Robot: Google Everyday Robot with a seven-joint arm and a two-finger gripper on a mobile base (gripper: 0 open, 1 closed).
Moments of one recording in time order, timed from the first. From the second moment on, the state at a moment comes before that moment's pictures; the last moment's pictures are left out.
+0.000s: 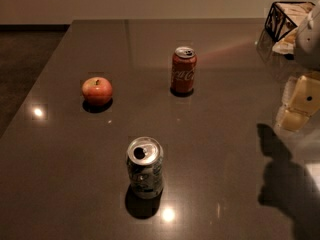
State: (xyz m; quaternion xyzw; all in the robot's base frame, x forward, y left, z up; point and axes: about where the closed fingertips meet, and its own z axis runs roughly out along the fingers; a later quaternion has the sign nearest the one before) arm 0.438 -0.217 0.976 -0.60 0.78 -0.03 0.16
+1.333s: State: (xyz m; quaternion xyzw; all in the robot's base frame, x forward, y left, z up) arm 0.381 -0.109 0.946 -0.67 0.69 0.11 0.25
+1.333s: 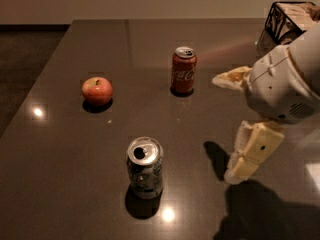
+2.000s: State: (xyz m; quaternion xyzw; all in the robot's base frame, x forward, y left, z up) arm 0.356 -0.033 0.922 -0.67 0.66 0.19 0.30
